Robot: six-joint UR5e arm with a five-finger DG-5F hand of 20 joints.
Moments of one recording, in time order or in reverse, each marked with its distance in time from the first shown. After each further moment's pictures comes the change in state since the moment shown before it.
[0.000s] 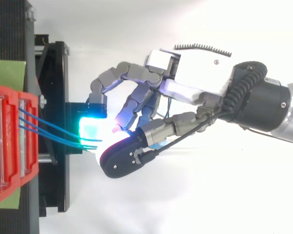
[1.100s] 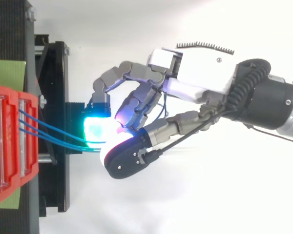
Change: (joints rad) arm -0.006 0.015 0.004 -0.052 -0.019 0.009
